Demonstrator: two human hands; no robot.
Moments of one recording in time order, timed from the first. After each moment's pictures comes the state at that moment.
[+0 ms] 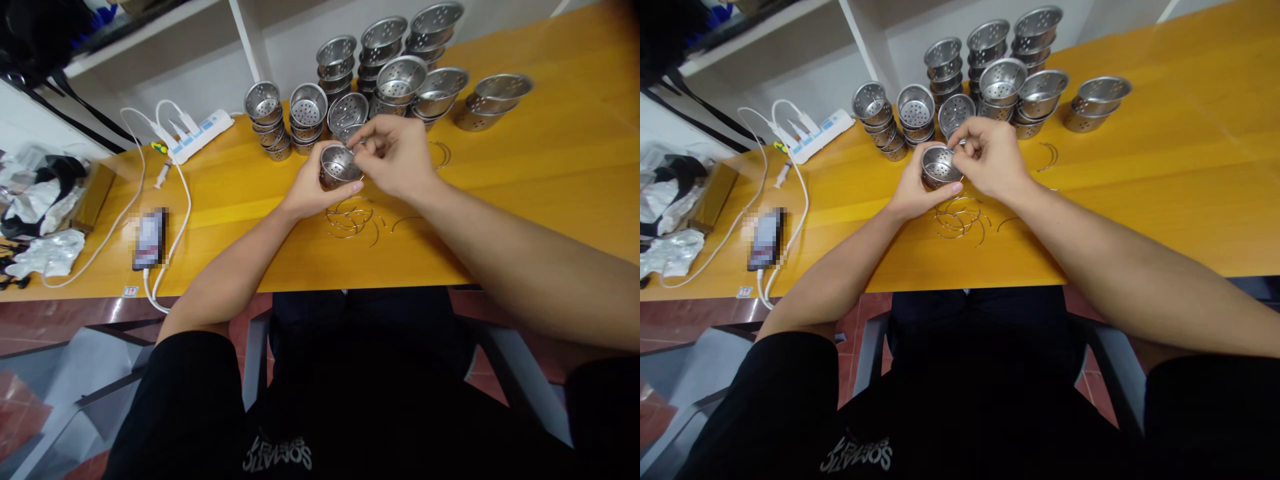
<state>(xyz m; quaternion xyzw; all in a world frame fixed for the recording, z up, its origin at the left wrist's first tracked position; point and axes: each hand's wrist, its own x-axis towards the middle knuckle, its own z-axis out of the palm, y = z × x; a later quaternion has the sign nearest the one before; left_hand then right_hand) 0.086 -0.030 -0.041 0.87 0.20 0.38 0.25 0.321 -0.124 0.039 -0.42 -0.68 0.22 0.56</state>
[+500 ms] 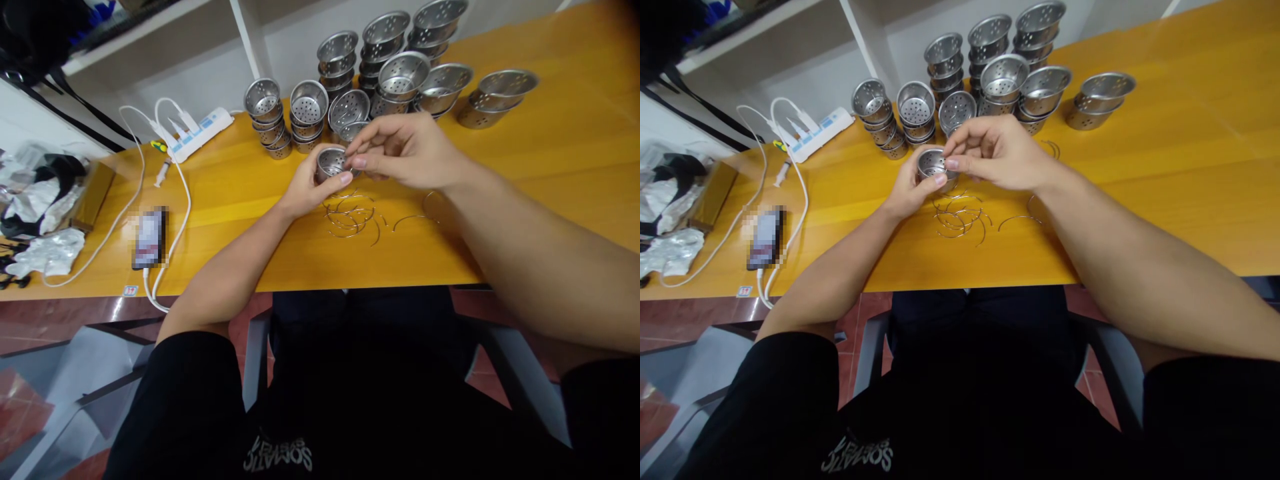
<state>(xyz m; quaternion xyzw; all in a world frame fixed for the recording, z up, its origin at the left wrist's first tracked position) 0.079 -0.013 -0.037 0.86 0.13 0.38 0.31 0.344 -0.142 0.068 -0.33 -0.70 0.40 0.48</state>
